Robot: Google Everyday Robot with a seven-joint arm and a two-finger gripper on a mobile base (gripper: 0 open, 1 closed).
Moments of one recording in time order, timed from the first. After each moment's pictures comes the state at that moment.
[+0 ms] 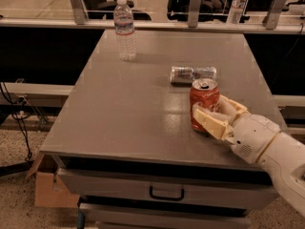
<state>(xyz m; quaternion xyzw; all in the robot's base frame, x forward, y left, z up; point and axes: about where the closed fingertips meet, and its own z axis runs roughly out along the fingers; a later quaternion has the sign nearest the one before) 0.479 -0.139 0.876 -0.23 0.68 0.24 0.65</state>
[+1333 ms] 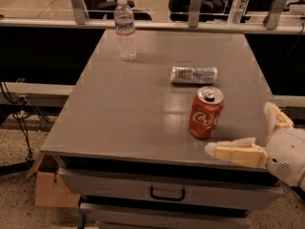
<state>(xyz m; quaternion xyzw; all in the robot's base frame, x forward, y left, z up) 0.430 -0.188 0.880 -0.23 0.74 0.18 0.61</state>
